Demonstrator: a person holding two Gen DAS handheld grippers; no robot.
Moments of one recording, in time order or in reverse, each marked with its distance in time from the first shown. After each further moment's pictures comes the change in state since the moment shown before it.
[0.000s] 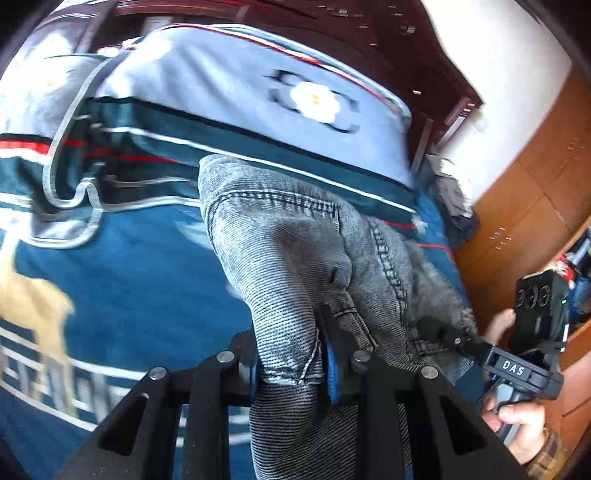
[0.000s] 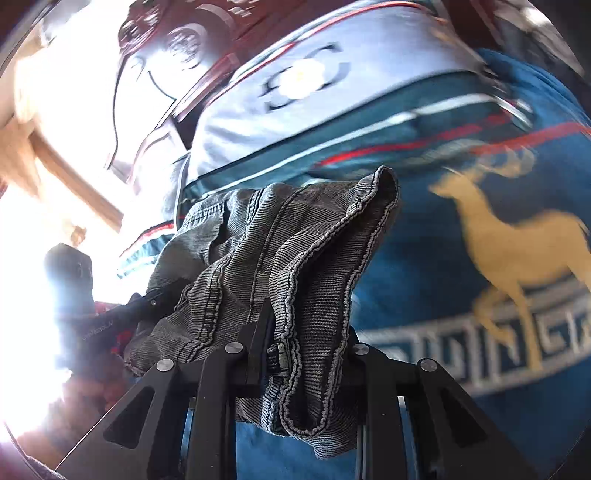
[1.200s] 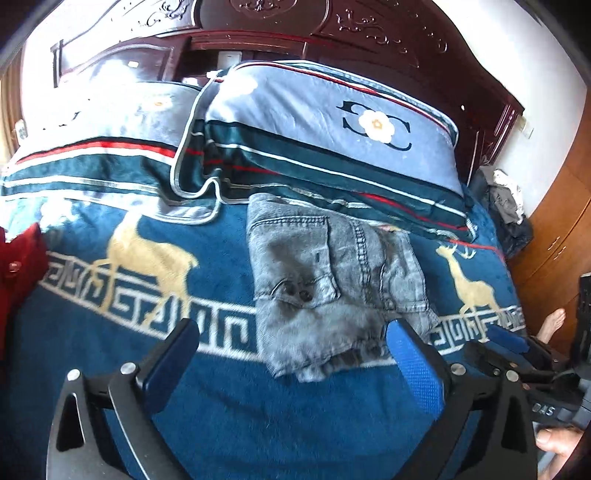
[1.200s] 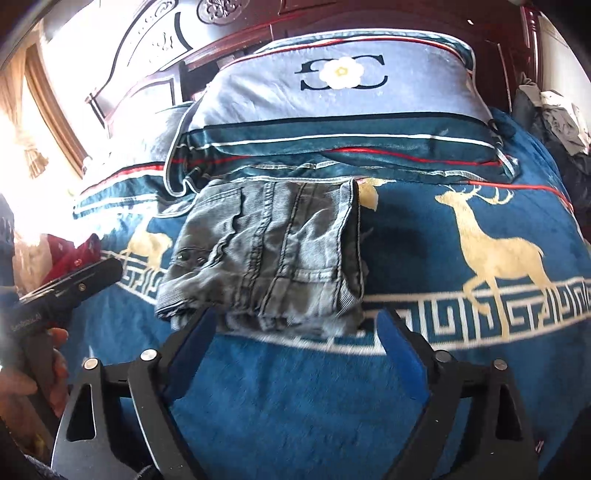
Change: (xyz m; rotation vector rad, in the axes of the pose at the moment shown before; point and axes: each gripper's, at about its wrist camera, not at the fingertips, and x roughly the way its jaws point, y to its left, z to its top) left arm -0.085 -0.009 -0.063 -0.014 -0.108 0.311; right arm -0.015 0.078 -0.055 -0.201 0.032 -0.264
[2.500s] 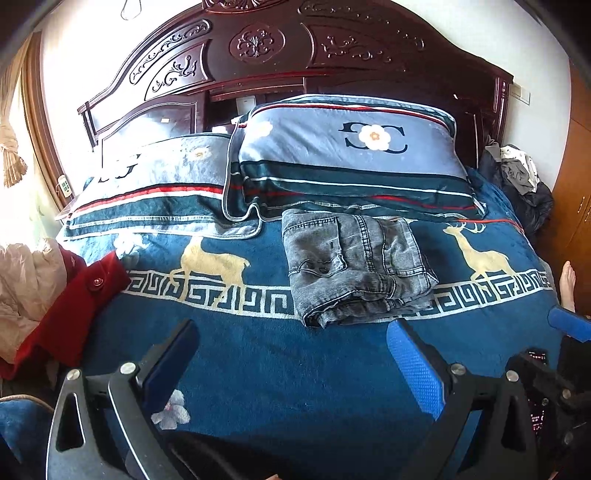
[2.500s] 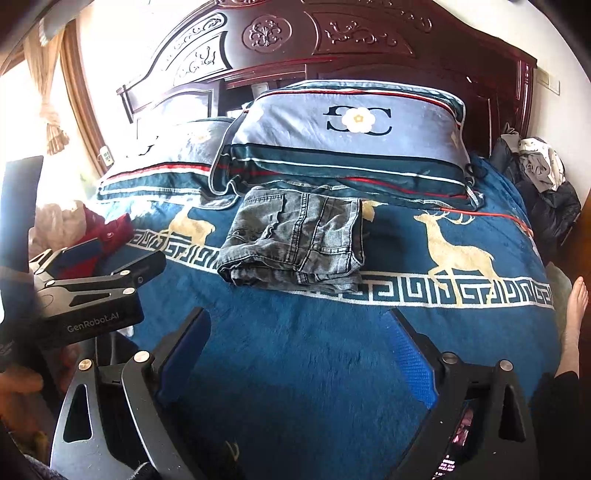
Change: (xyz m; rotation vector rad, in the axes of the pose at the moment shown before) left arm -0.099 -0.046 -0.050 0.126 -0.106 0.222; right arm -0.113 0.055 -0.057 -0.127 -0.099 -0.048
